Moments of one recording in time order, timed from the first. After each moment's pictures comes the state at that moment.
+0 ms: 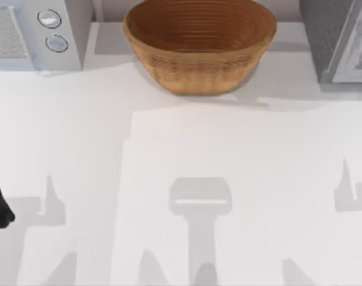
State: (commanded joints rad) left arm 0.00 0.00 0.00 0.00 0.00 0.00; right arm 0.01 0.16 0.22 -0.03 -0.01 -0.02
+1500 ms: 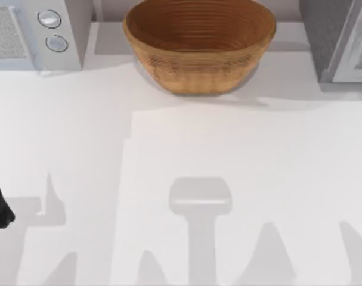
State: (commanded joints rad) left arm 0.00 0.00 0.00 0.00 0.00 0.00; right arm -0.50 0.72 0.20 0.60 -0.49 0.01
